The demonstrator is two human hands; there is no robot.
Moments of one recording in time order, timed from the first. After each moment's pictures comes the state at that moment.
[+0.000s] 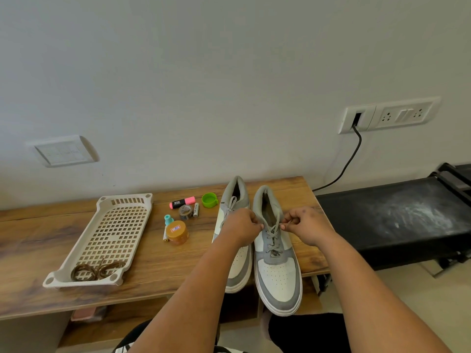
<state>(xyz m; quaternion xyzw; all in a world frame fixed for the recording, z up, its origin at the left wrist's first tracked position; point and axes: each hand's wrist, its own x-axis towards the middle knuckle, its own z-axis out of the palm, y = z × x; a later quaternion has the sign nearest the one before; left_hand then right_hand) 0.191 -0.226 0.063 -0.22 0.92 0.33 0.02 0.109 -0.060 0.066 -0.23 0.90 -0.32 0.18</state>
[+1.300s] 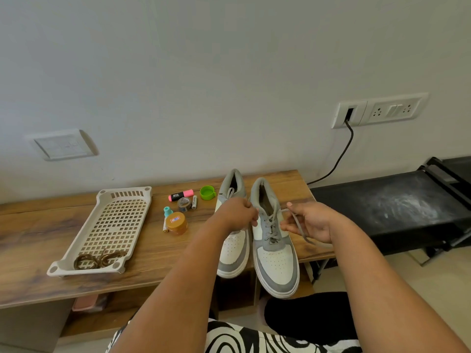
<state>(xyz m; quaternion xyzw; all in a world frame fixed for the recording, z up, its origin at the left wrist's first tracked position) 0.212 -0.225 0.099 -0.19 0.87 0.45 0.08 0.122 -0.043 0.092 0.03 0.67 -0.62 0.41</state>
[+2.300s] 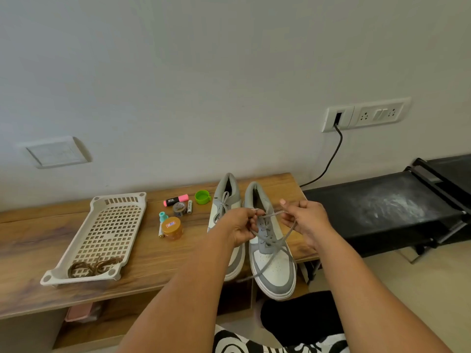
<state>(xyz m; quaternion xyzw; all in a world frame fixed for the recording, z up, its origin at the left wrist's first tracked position) 0.197 -0.201 0.080 -0.34 0.47 0.81 0.09 0.146 -0.046 0.089 0.01 0.72 -0.67 0.19</state>
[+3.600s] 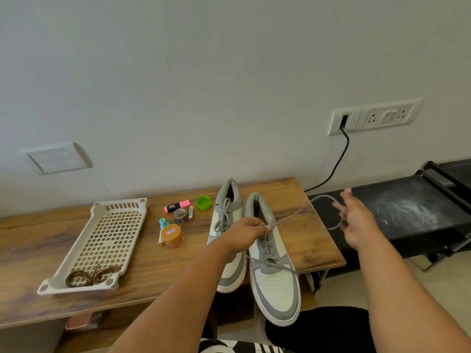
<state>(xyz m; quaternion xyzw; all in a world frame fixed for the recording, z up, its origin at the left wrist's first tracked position) 0.210 -0.206 0.076 -0.16 0.78 0.59 0.10 0.073 0.014 0.064 0.14 0.66 -0.72 0.13</state>
